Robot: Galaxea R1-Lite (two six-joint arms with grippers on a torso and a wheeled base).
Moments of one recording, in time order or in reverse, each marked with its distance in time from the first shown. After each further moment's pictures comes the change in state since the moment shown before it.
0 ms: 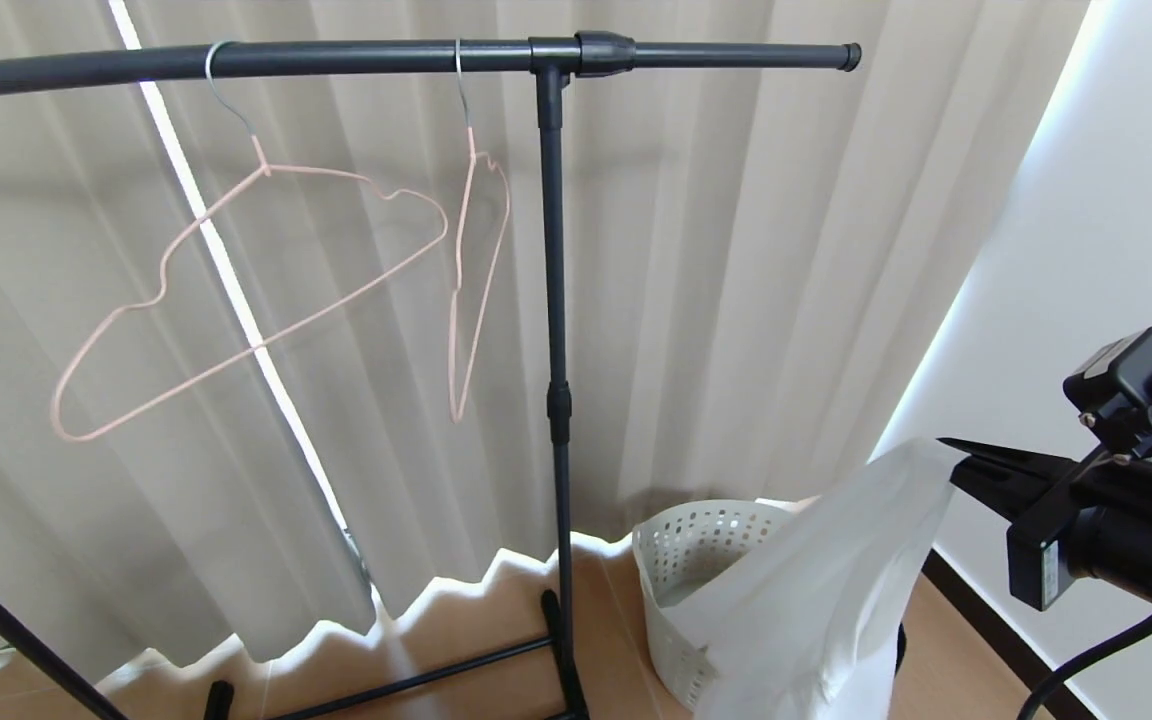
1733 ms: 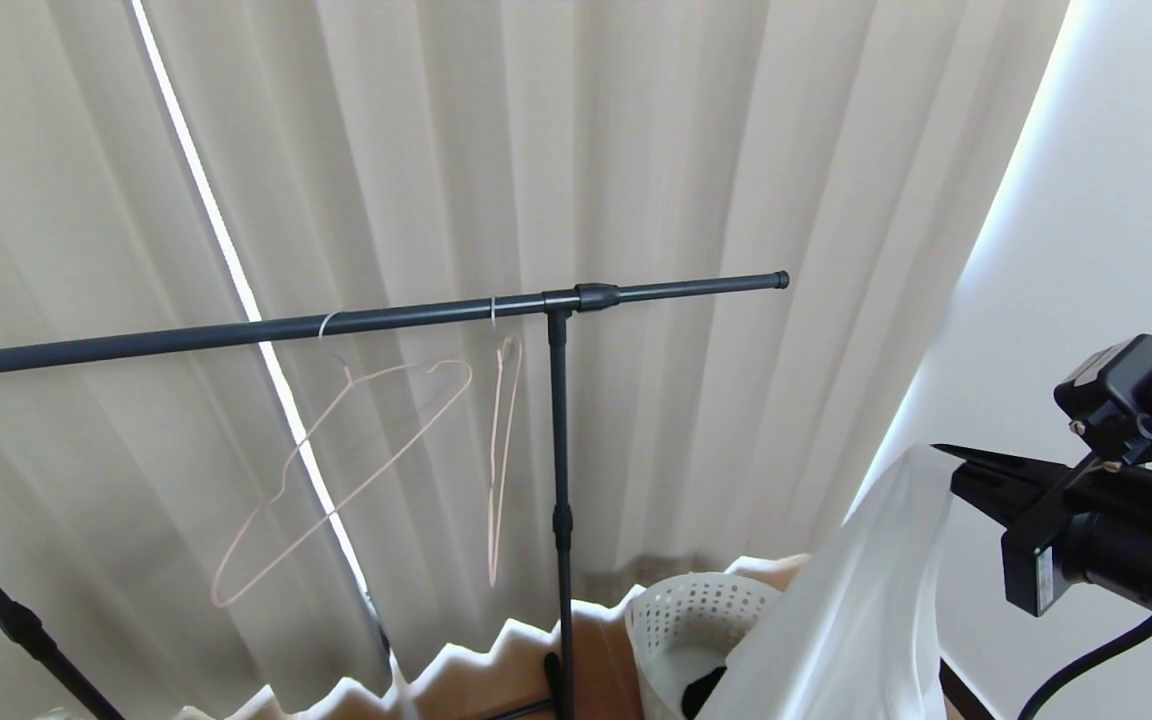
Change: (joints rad) left arm 0.000 0.000 0.000 -0.001 0.002 0.000; right arm 0.000 0.009 0.007 0.000 0.000 0.000
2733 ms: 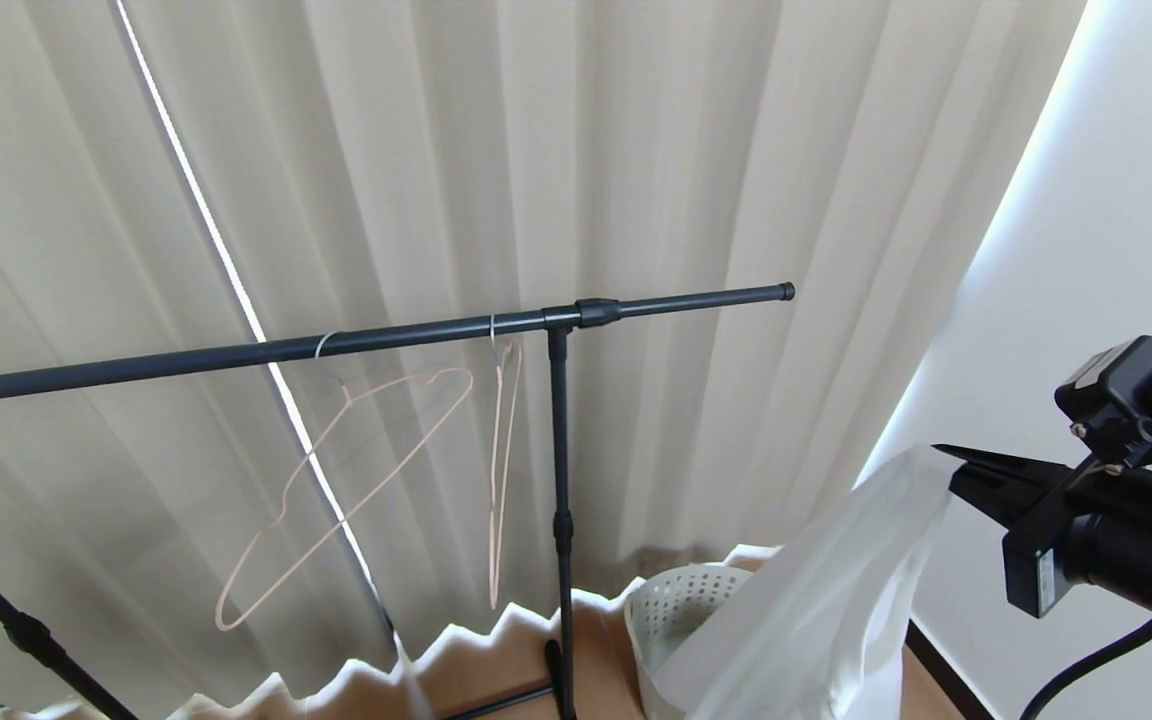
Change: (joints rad) left arm 0.000 0.000 0.000 0.000 0.001 -0.002; right arm 0.006 -0.006 0.002 0.000 0.000 -0.010
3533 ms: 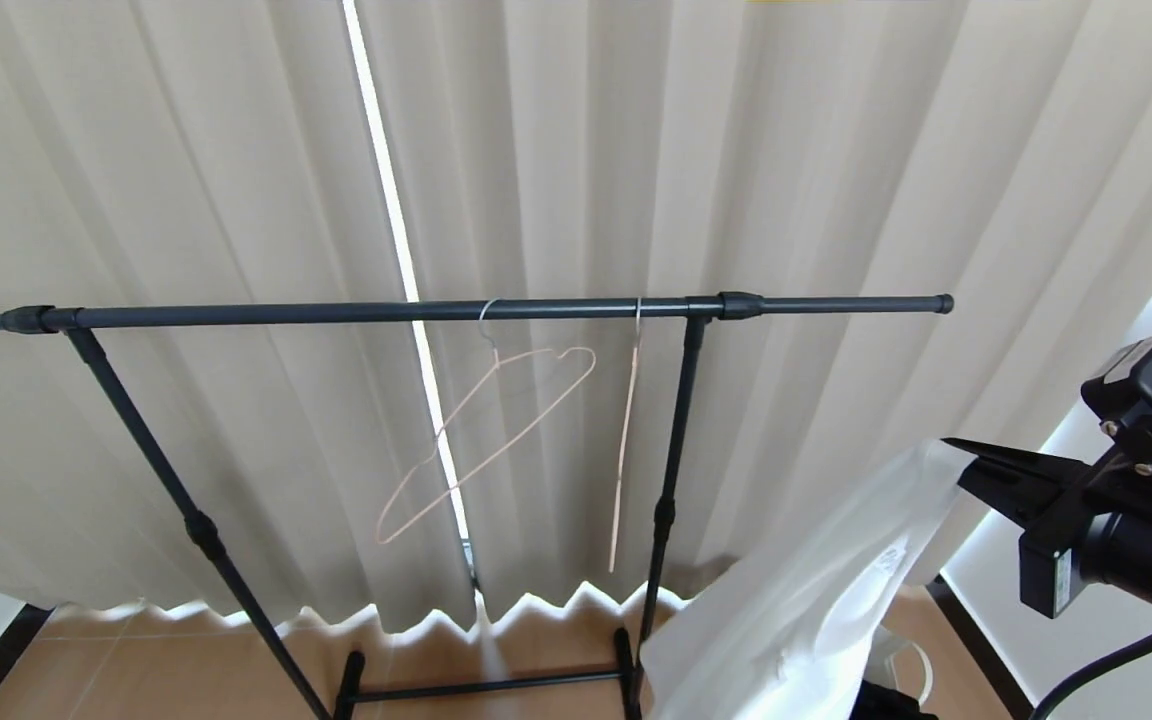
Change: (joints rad) left arm 0.000 0.000 0.000 0.000 0.000 -0.001; right arm 0.000 -0.028 0.000 -0.001 0.001 -0.002
